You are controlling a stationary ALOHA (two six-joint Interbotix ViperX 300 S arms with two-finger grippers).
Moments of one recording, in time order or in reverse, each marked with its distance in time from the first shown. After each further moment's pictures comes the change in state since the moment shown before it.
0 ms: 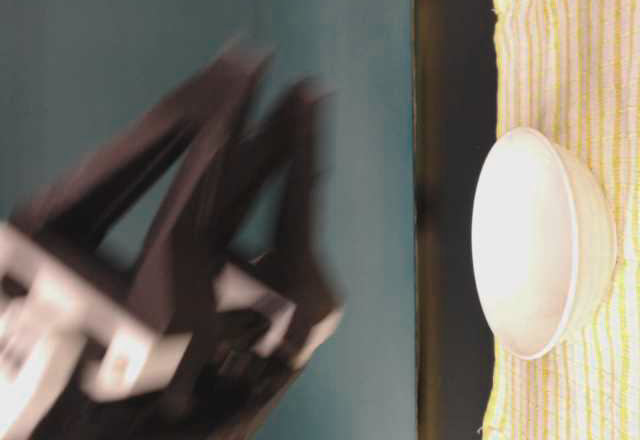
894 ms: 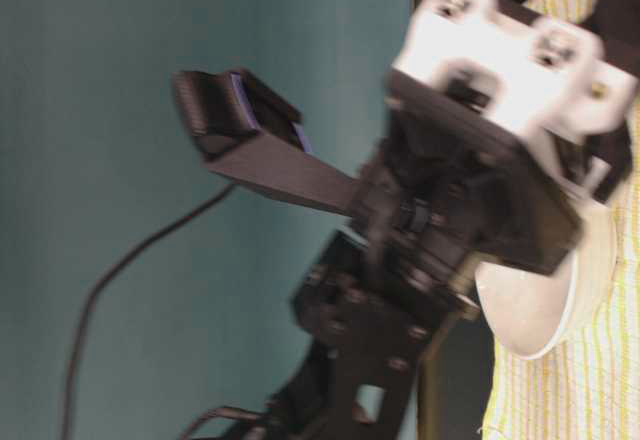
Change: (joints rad) left arm 0.041 0.387 -0.146 0.002 -0.083 -0.014; right arm 0.000 -0.003 -0.002 0.002 0.000 0.000
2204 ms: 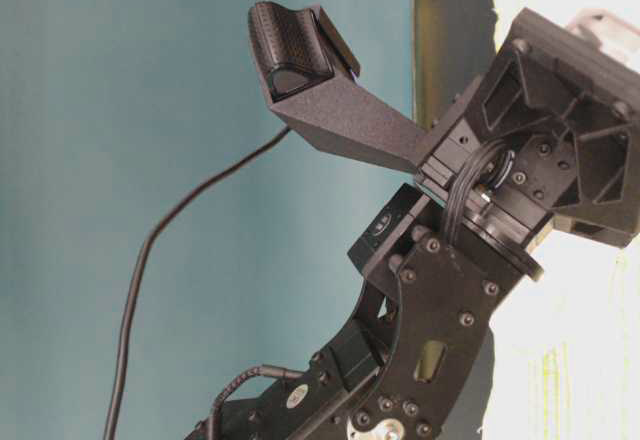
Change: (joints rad) left arm -0.018 0.078 -0.083 0.002 0.081 0.043; right arm 0.000 0.002 0.011 0.000 0.000 0.000
